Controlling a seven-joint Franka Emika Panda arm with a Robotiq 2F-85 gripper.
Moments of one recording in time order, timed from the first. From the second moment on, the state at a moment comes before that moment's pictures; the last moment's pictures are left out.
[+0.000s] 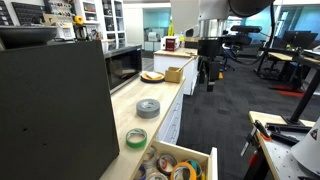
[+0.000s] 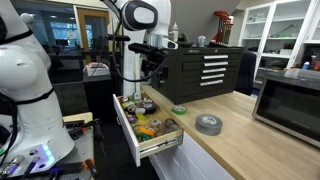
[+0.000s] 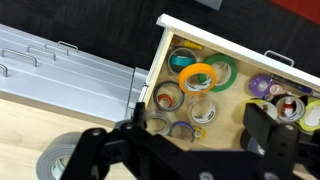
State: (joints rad) arm 0.08 -0.28 -0.12 -2.50 0.04 2.17 -0.41
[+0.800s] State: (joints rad) arm 0.04 -0.11 -0.12 -2.36 0.03 2.17 -0.41
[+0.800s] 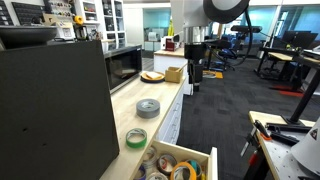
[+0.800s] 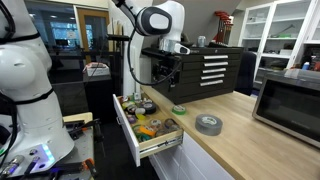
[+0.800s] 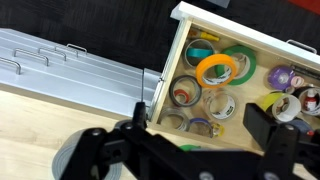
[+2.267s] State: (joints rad) arm 0.02 0.31 0.02 -2.06 0.01 2.34 -0.54
